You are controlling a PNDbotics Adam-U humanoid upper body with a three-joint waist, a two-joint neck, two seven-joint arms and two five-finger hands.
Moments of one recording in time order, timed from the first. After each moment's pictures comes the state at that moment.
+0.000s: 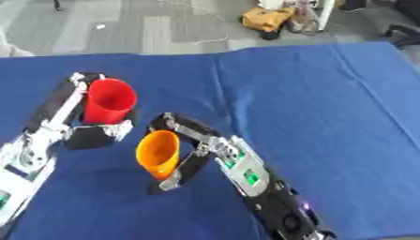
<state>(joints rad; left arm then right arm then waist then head) -0.65 0.48 -0.42 -1.60 -0.41 -0.03 -0.02 -0.69 0.05 0.27 -1.18 0.42 -0.48 0.43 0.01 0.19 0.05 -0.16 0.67</state>
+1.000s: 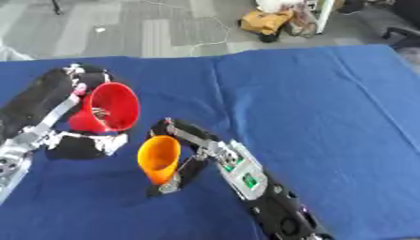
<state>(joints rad) -0.64 0.56 -0.43 -1.77 -0.63 -0.10 -0.12 -0.68 0.06 0.25 -1.15 0.43 -0.48 0.42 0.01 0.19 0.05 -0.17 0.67</state>
